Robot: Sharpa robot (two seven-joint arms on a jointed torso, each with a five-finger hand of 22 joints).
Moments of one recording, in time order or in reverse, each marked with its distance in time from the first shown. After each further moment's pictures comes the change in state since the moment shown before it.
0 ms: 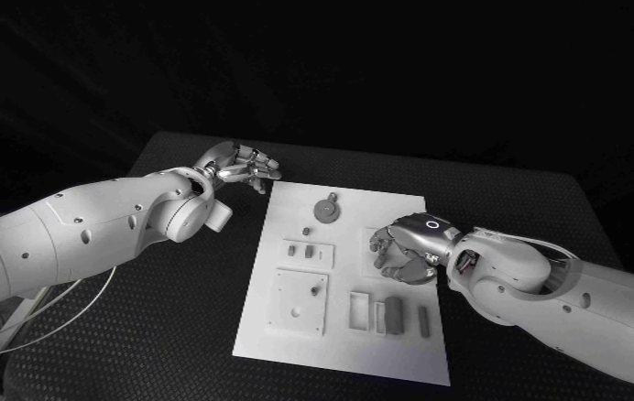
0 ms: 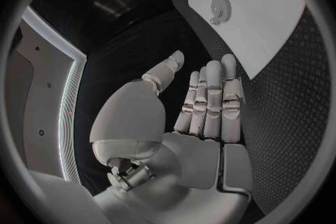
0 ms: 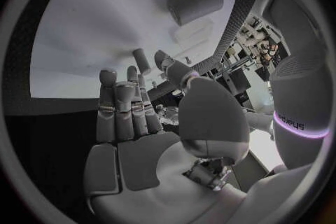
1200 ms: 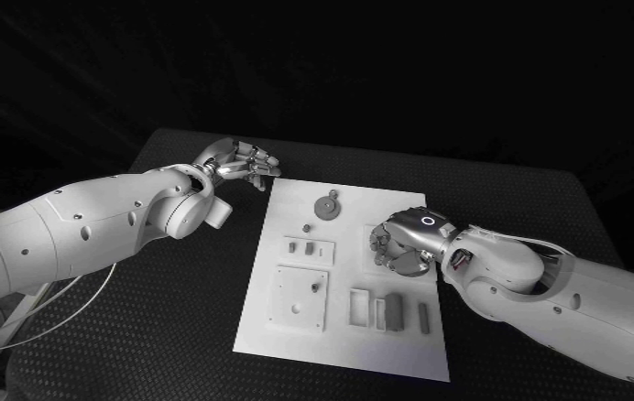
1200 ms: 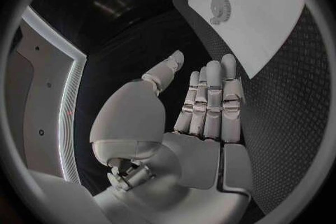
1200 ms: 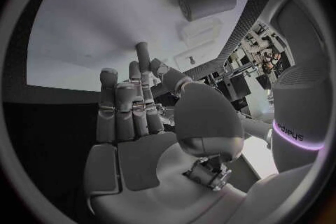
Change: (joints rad) left arm 0.000 -0.002 0.000 -0.002 0.001 0.003 0.001; left_hand 0.000 0.000 -0.003 0.003 0.000 0.000 0.000 0.004 -0.001 -0.005 0.003 0.000 -0.004 0.000 0.000 0.000 0.001 0.000 0.000 0.000 -0.004 -0.001; right arm -0.005 0.023 -0.001 -0.010 -0.085 -0.046 -0.029; right_hand 0.012 0.178 0.007 -0.030 -0.005 0.119 -0.039 0.051 0.011 0.128 -0.060 0.062 0.074 0.040 -0.056 0.011 -0.009 -0.001 0.022 -0.015 0.020 0.001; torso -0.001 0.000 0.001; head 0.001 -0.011
